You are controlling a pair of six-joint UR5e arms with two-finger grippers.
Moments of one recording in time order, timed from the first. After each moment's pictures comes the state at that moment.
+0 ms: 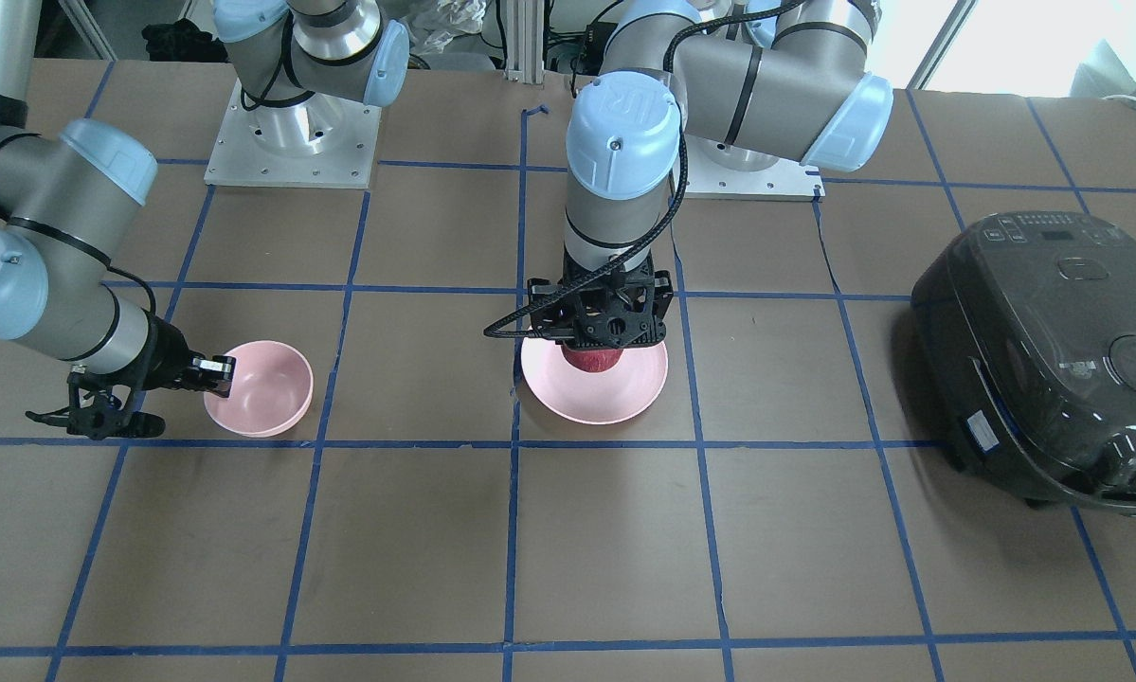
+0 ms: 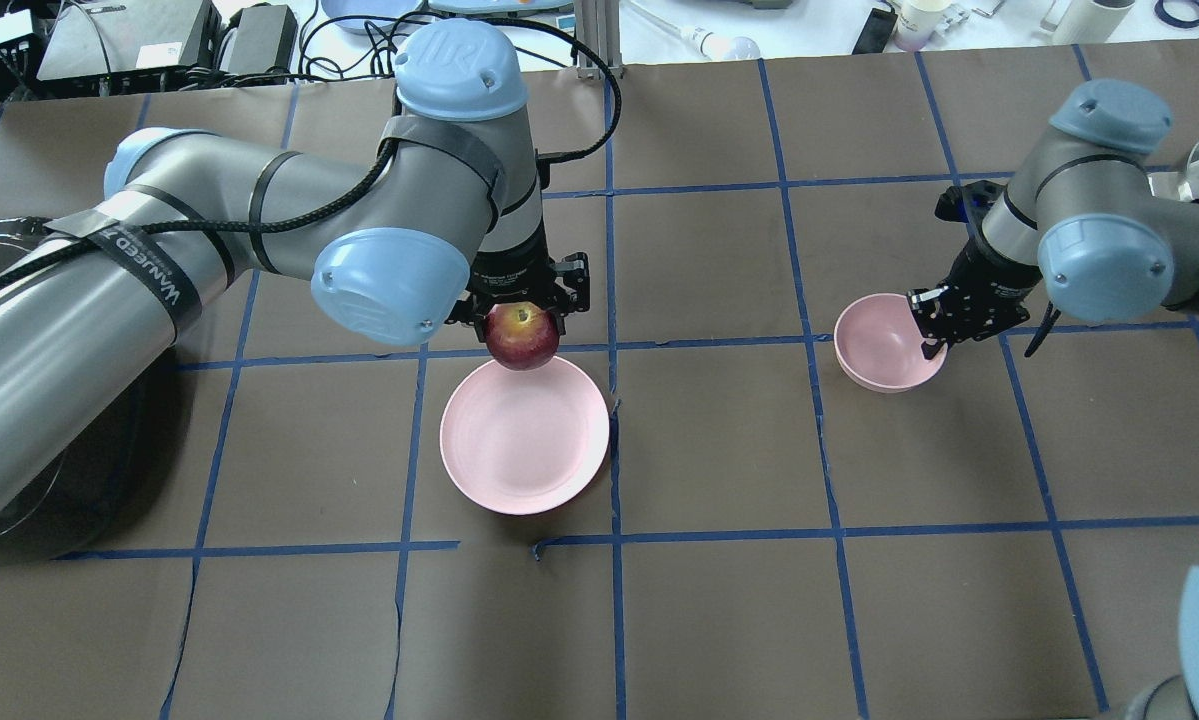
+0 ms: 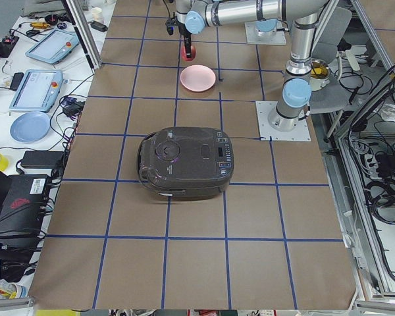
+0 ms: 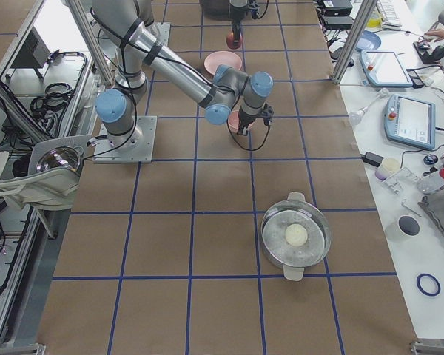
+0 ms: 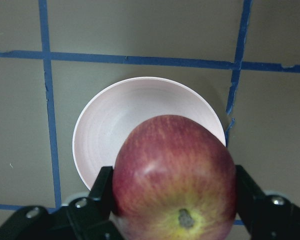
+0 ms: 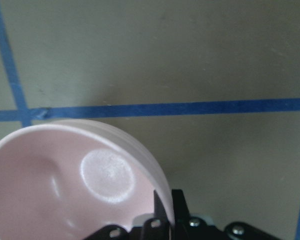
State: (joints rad) left arm -1.87 -1.82 -1.67 -1.28 1.58 -0.39; right arm 1.32 -1.29 1.88 -1.96 -1.47 -0.17
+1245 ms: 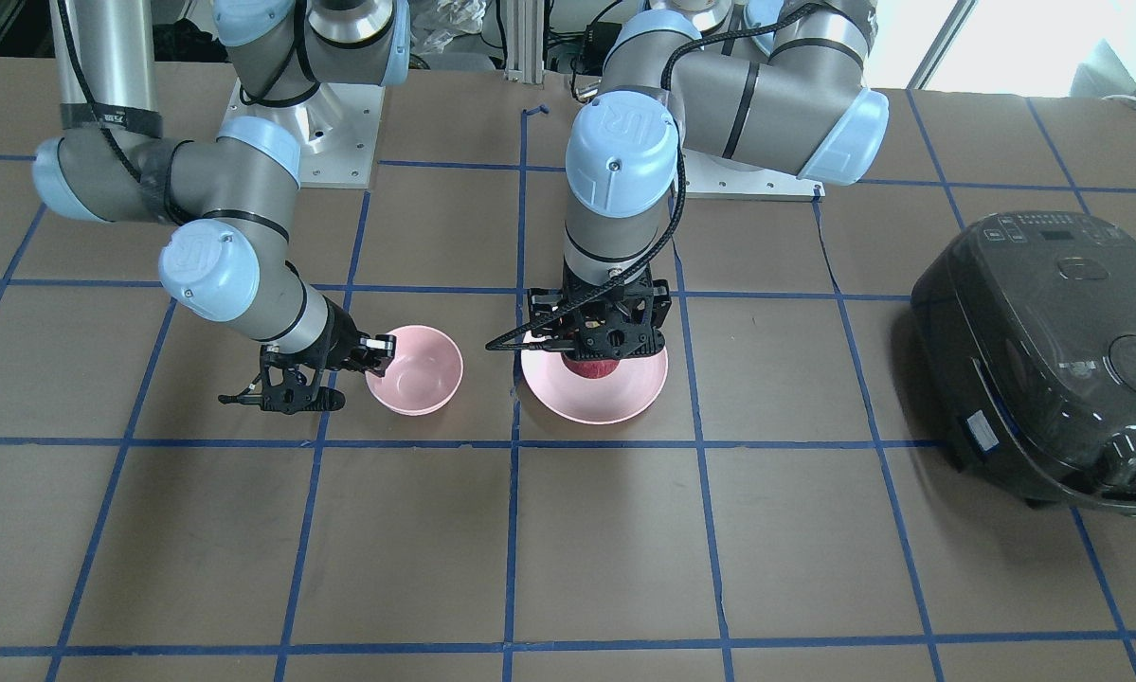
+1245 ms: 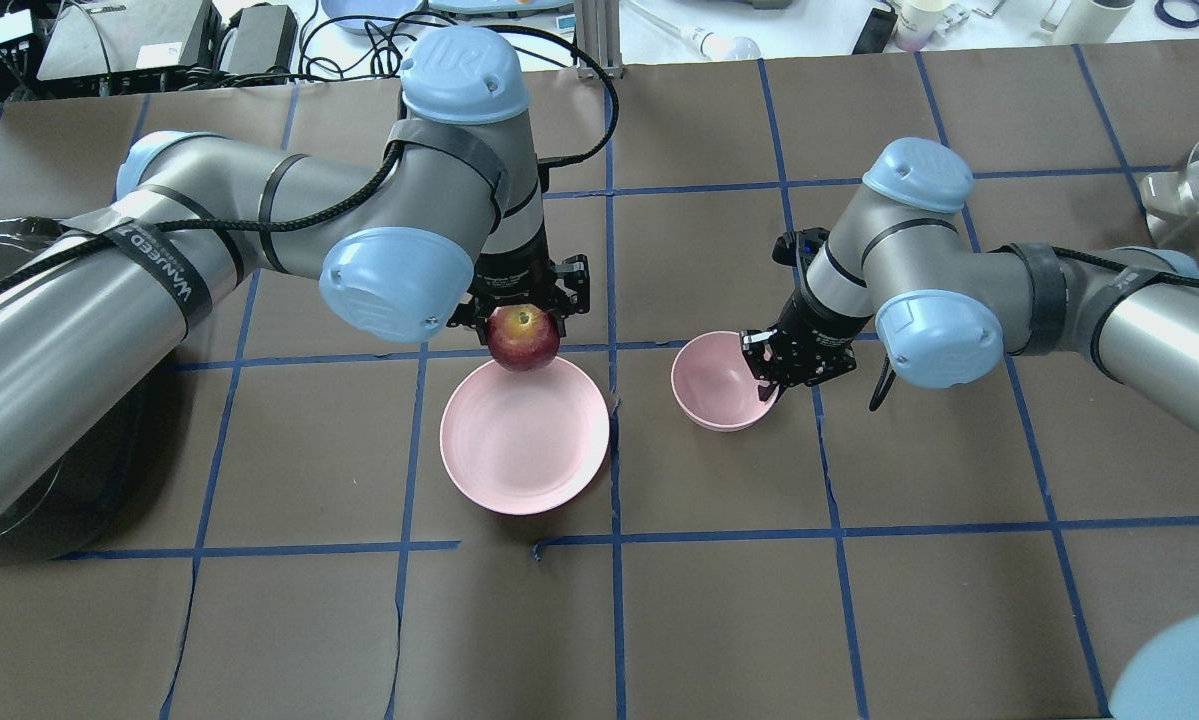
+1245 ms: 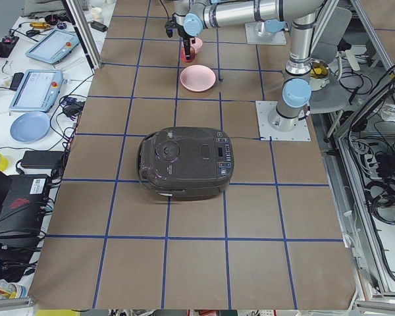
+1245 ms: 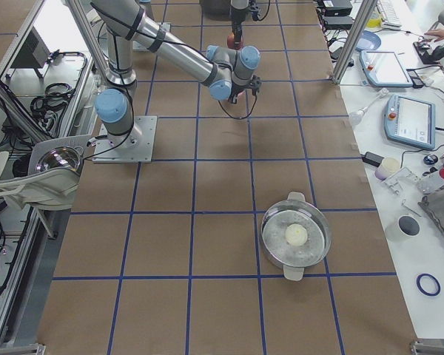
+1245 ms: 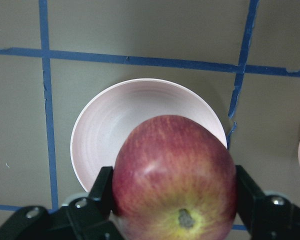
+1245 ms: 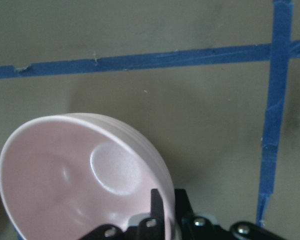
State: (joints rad) left arm -1.87 -1.84 -1.67 -1.27 1.58 -0.39; right arm 1.55 -1.29 2.00 -2.10 -1.33 0.02
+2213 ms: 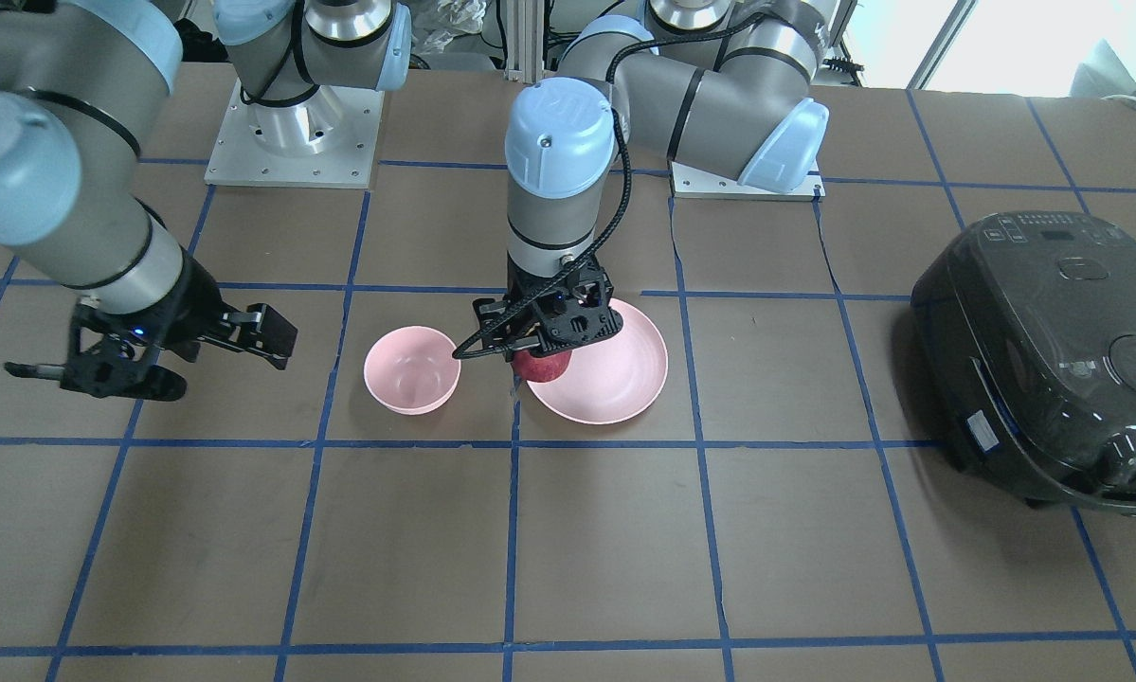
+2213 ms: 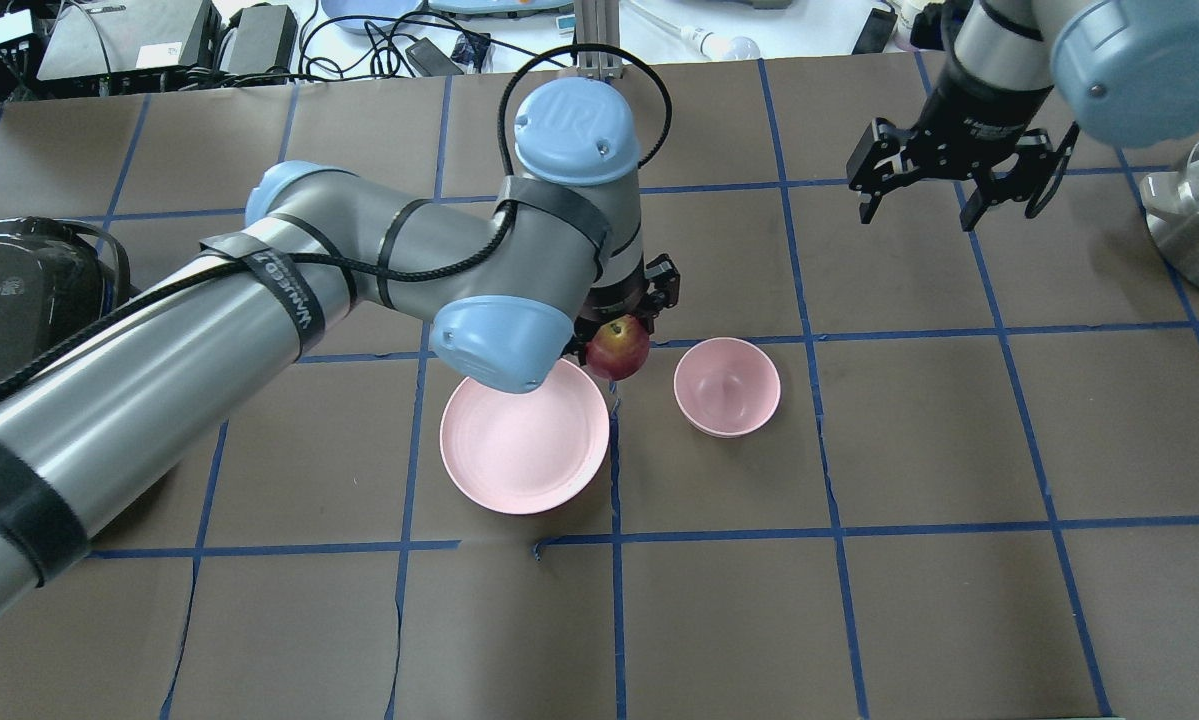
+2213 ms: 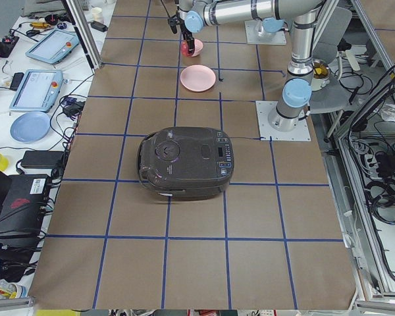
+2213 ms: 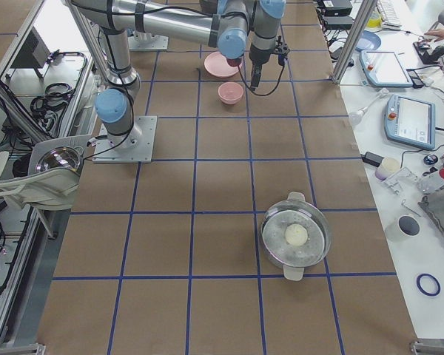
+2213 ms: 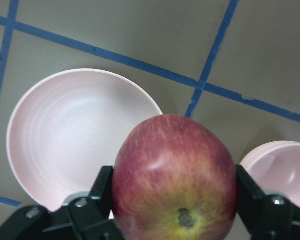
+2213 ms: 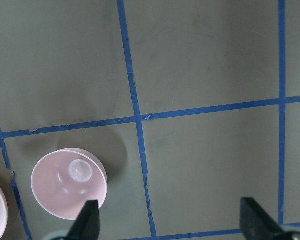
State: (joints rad) left arm -2.03 -1.92 -1.67 -1.08 1.53 -0.91; right arm 1.45 -1.42 1.54 -1.63 -1.54 0.01
